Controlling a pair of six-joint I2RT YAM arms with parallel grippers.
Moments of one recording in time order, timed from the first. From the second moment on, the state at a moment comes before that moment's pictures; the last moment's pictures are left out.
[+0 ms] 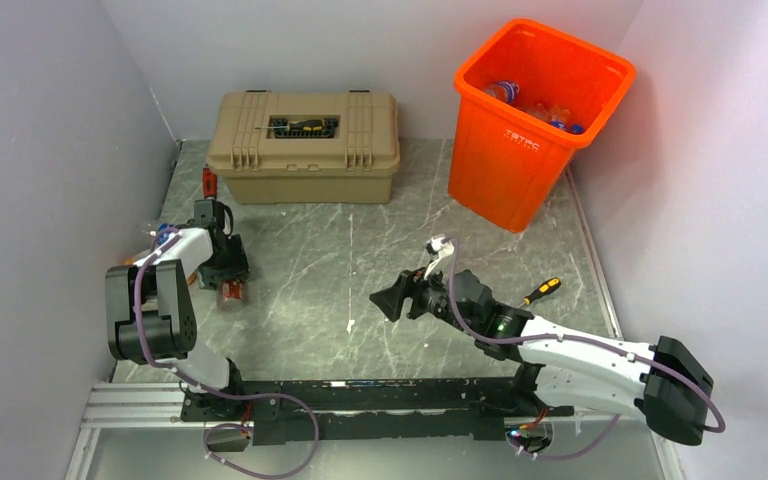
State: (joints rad) left arm 0.13 1.56 0.88 -0.56 -0.13 -0.22; right arm 1.01 0.97 0.45 0.28 0.11 0.62
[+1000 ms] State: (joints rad) left arm -0.09 0.79 0.86 -0.12 0.55 -0.26; right arm 1.01 0.82 0.57 0.06 0.15 0.58
